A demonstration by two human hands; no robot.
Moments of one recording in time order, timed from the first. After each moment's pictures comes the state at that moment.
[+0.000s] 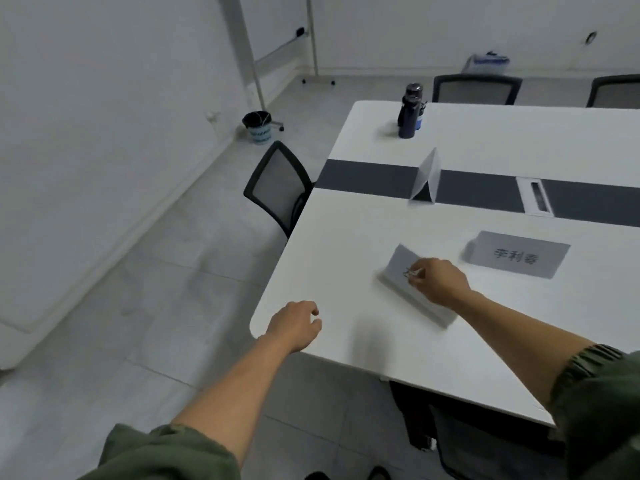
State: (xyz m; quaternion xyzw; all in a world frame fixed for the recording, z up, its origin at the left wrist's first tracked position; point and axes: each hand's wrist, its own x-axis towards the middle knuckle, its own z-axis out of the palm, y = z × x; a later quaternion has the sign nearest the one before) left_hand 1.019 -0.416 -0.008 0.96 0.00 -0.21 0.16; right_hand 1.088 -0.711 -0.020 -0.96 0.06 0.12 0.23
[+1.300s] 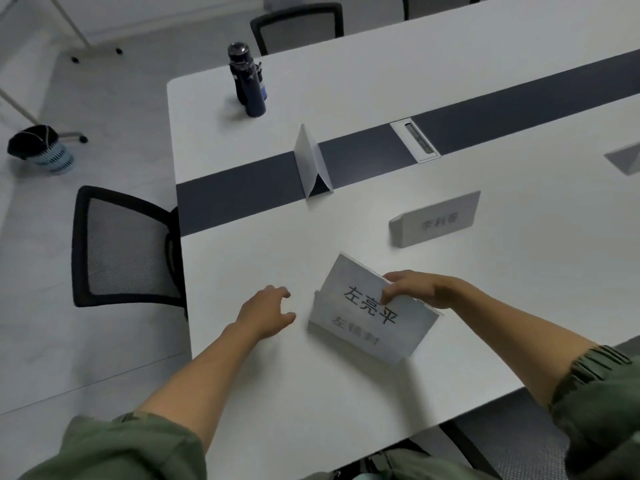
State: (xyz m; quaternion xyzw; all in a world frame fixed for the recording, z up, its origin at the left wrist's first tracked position) left_hand 1.318 -0.499 -0.066 0.91 -0.27 -0.31 0.04; right_hand 1.179 -0.779 -0.057 -0.70 0.27 0.34 0.57
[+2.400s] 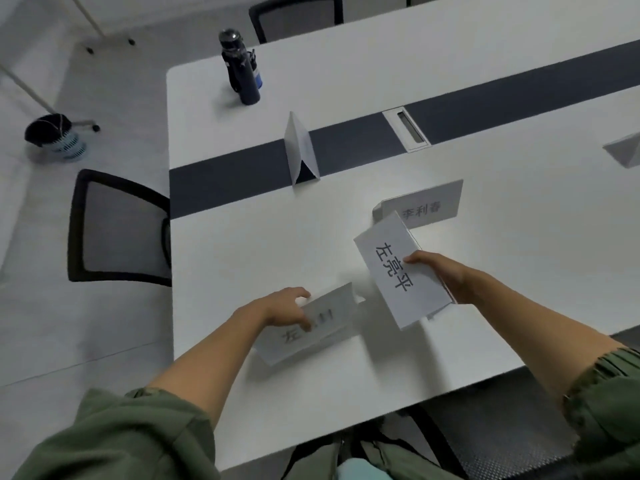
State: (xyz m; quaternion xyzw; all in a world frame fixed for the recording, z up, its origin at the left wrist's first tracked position) left_hand 1.254 -0.567 -0.056 0.83 -0.22 -0.51 0.06; right_hand 1.101 -0.854 -0.060 -0.55 0.40 0.24 0.69
